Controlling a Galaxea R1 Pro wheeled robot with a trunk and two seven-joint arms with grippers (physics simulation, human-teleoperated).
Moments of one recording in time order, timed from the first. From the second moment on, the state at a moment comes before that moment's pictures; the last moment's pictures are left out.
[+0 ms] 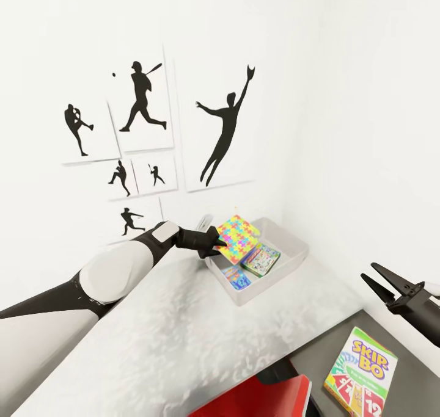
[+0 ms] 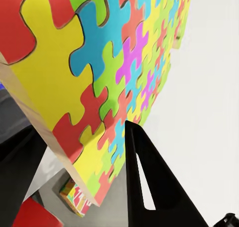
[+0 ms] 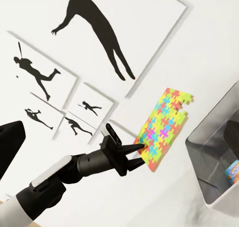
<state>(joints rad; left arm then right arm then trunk) -1.34 -0.17 0.77 -0.03 0.10 0.86 -0.18 -0.22 -0.17 -0.72 -1.59 -0.88 1.04 0.85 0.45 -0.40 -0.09</state>
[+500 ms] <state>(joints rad) -1.34 -0.17 0.69 -0.03 0.09 0.87 -0.22 -0.22 -0.17 -0.72 -1.59 -0.88 1.04 0.85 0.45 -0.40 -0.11</state>
